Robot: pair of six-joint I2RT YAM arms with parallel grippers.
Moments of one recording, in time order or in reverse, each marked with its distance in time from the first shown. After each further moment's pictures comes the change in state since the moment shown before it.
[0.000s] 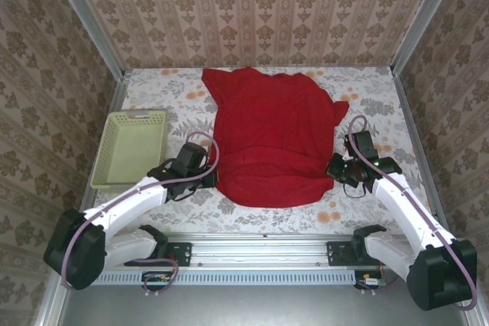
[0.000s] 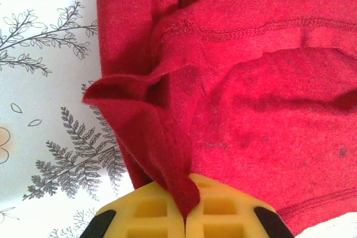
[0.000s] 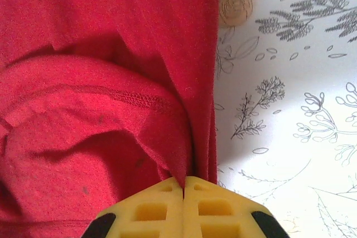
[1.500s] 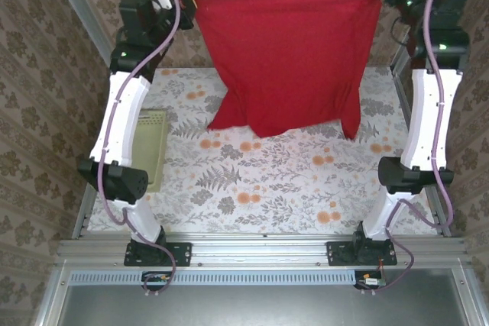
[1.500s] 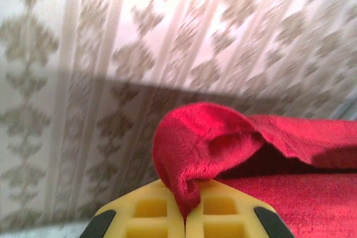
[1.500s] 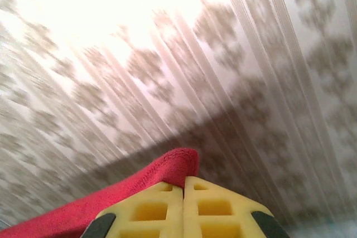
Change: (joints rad) left arm 0.361 0.651 1.619 -0.013 0.155 0.214; right arm -0.269 0.863 2.006 -0.026 -0.015 -0.156
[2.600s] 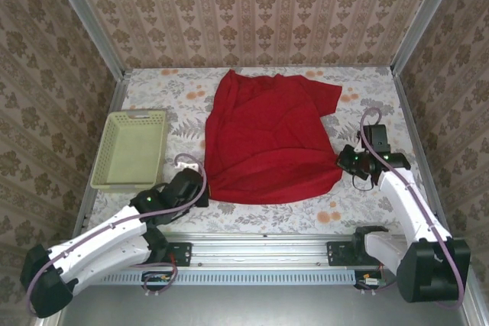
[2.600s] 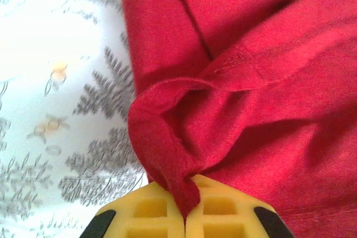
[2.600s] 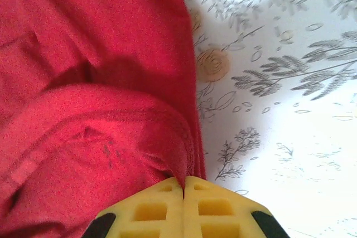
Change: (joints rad) left arm -0.620 -1.021 -1.740 -0.206 -0.434 -0.407; right arm 0.096 -0.841 -1.979 0.064 0.007 0.065
